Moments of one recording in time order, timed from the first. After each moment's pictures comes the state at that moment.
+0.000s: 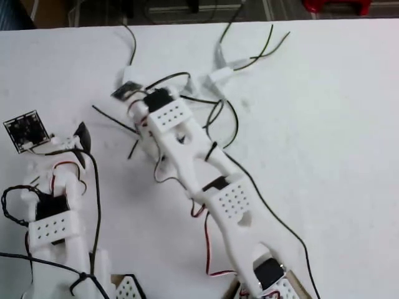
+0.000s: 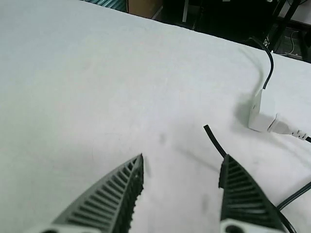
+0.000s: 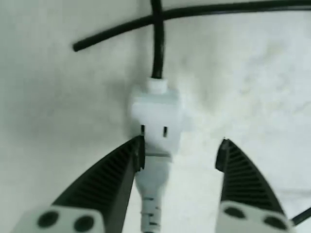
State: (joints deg) left arm -25.2 -52.4 75.6 16.8 6.1; right arm -38.6 51.7 -53.1 97.7 14.2
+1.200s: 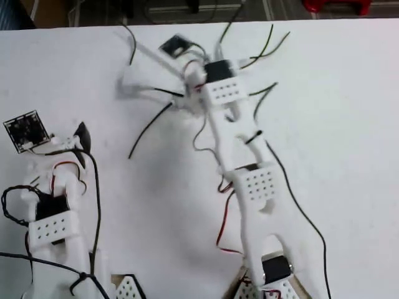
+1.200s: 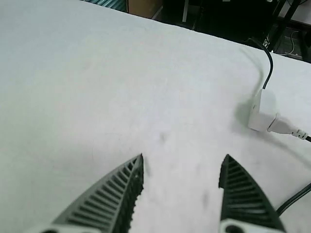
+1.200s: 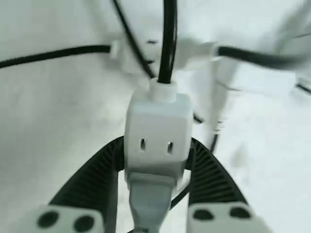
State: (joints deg) left arm -25.2 -52.4 75.6 16.8 6.1; right arm -20.1 53.8 -67.8 90.3 27.0
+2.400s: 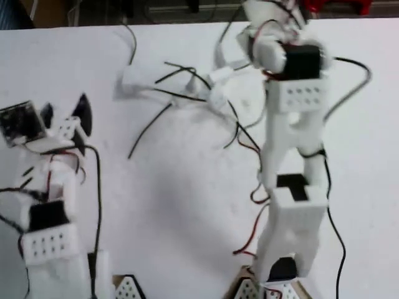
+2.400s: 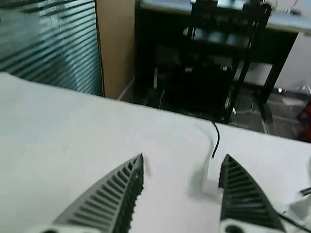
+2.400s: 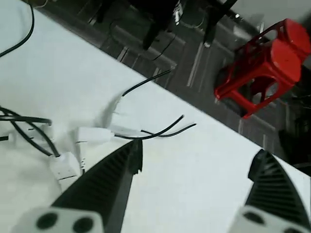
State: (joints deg) left arm -19.6 -64.8 63.6 25.7 6.0; right arm -7.1 24.7 -70.9 86.2 31.1
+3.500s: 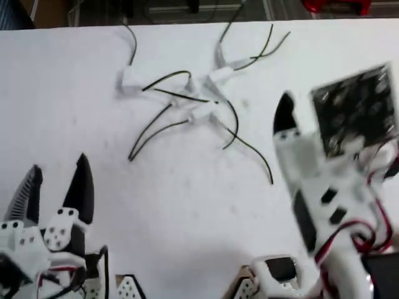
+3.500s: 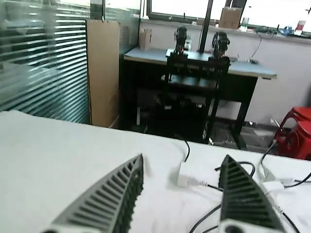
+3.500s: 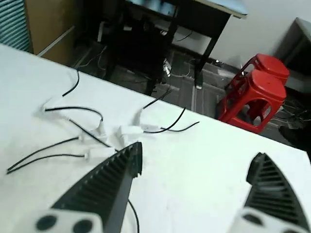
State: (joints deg) left arm -15.9 -104.4 42.4 76.3 6.0; right arm -10.4 -40.5 -29.3 98.1 17.7
